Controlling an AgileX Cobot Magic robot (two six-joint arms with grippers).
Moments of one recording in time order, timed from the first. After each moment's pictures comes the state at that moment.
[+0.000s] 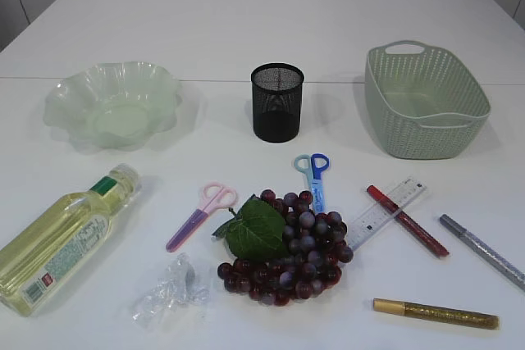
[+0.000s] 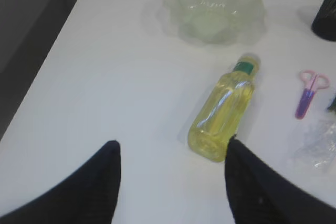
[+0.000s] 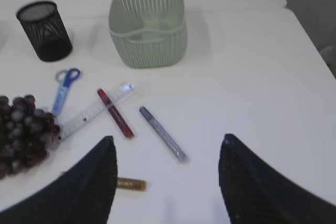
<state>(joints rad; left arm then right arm) -0.07 0.01 -0.54 0.09 1.08 -0.13 -0.04 -0.02 -0.54 0.00 1.07 0.00</state>
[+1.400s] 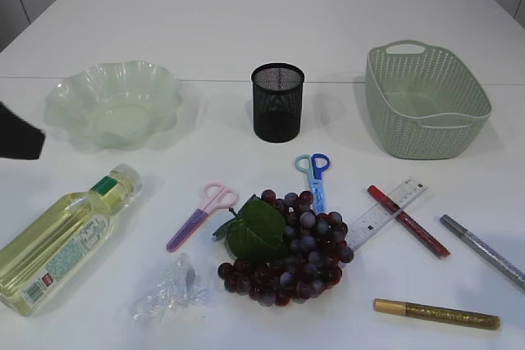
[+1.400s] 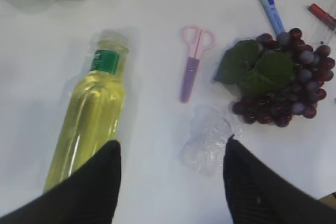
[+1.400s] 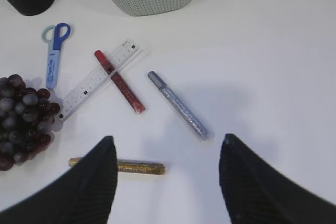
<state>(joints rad) -0.33 1.08 -0.87 -0.22 0.79 0.01 -0.03 0.62 -0.65 0.06 0.89 0.08</state>
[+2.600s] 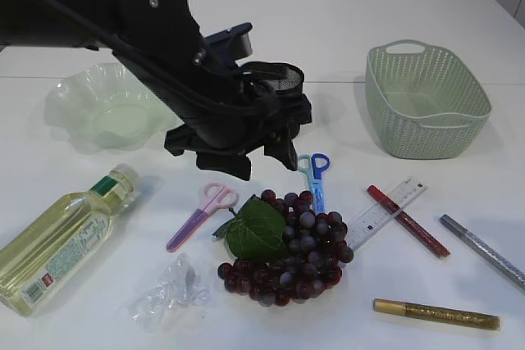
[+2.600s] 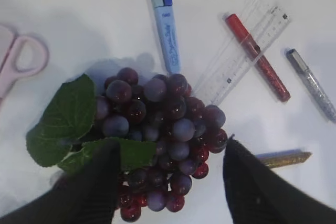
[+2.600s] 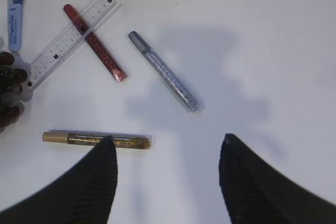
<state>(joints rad) -0.71 1.87 -1.39 -0.27 0.67 -0.47 -0.03 0.81 -0.66 0.04 0.91 0.08</state>
